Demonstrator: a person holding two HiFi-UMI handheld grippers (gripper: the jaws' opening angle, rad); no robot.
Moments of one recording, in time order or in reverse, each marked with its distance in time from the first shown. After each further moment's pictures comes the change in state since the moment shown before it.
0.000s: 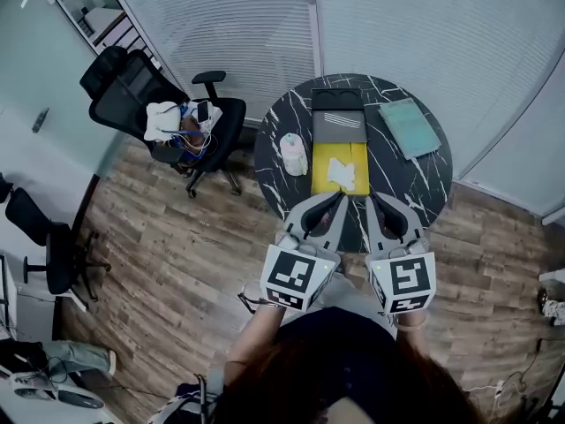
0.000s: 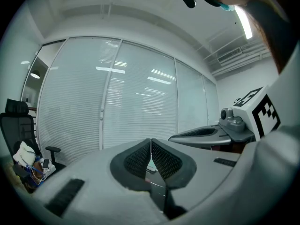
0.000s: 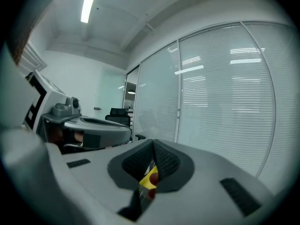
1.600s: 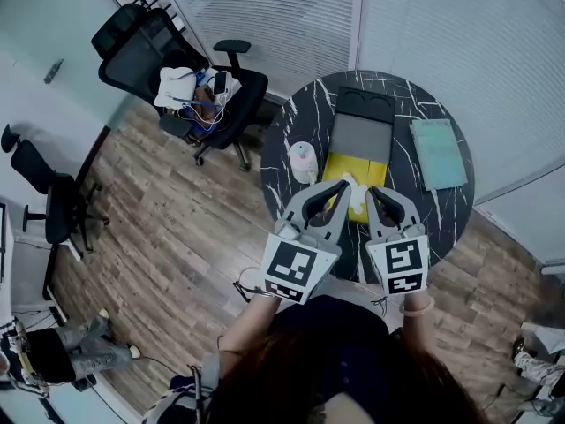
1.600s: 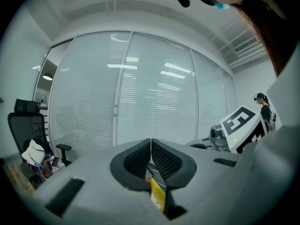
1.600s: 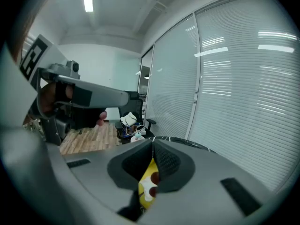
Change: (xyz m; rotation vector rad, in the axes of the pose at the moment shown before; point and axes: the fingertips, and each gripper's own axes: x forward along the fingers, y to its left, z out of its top) left arm 0.089 0.088 -0.011 -0.024 0.050 0.168; right arm 0.143 -0.045 -0.057 -0.107 0.180 0.243
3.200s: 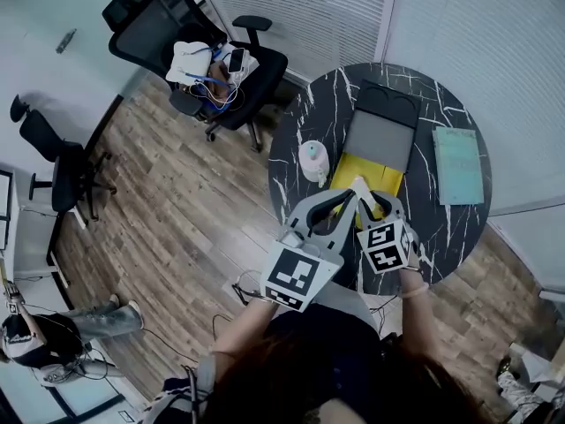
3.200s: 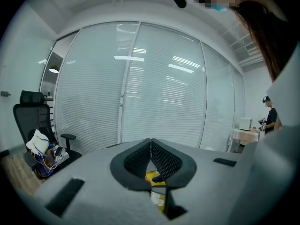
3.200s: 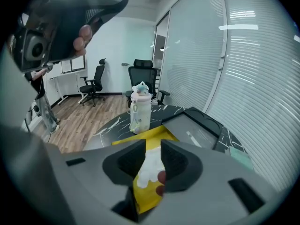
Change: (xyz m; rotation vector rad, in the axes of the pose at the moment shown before) left arm 0.022 0.019 -0.033 -0.063 0.086 0.061; right arm 0.098 0.008 -0.125 -0.144 0.332 0.186
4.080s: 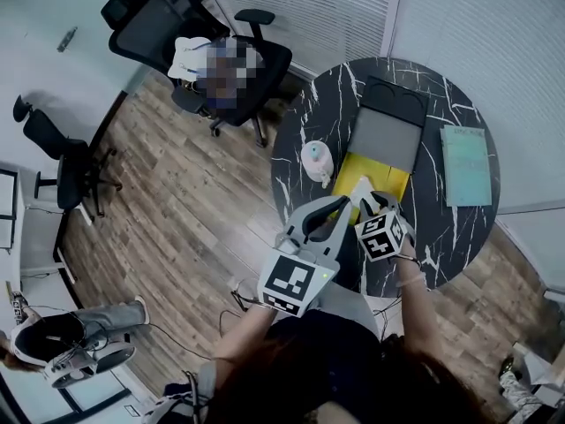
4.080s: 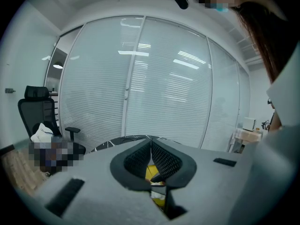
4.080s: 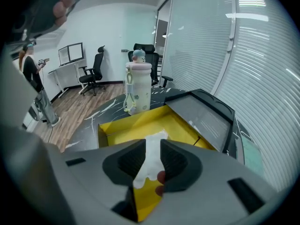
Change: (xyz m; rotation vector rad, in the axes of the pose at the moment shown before) left arm 0.000 0.013 -0.025 -0.037 0.061 0.042; right arm 0.059 0.004 -0.047 -0.011 0.141 0.039
